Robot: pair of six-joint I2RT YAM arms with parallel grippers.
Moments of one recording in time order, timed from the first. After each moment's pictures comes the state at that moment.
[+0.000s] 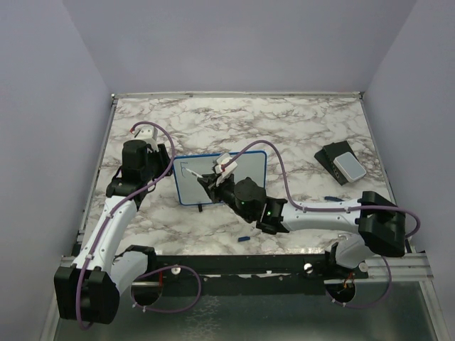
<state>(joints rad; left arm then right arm) -0.12 0.98 0.73 -0.29 0.09 -0.24 1.24 1.54 0.91 0.58 0.45 0.09</state>
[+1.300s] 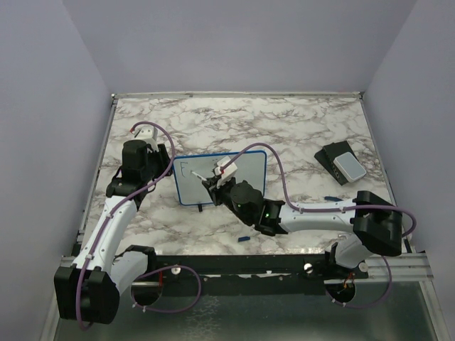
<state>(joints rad) -0.12 0.98 0.73 -0.30 0.09 -0.24 1.24 1.56 0.88 0.55 0.52 0.12</state>
